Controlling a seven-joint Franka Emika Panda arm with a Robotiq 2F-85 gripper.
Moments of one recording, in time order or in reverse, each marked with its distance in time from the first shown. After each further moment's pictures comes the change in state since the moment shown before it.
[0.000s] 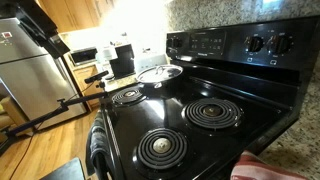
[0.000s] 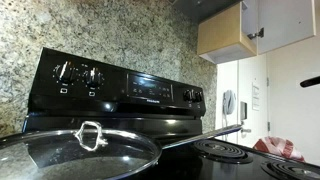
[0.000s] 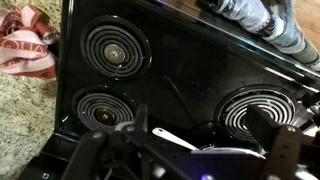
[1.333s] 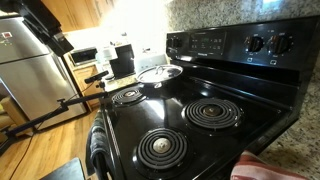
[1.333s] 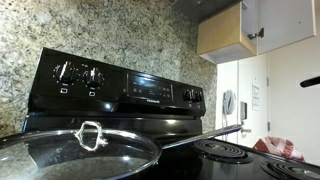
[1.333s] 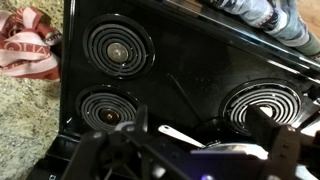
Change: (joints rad) arm -0.021 0.020 -0.023 0.014 -0.004 0.011 0.000
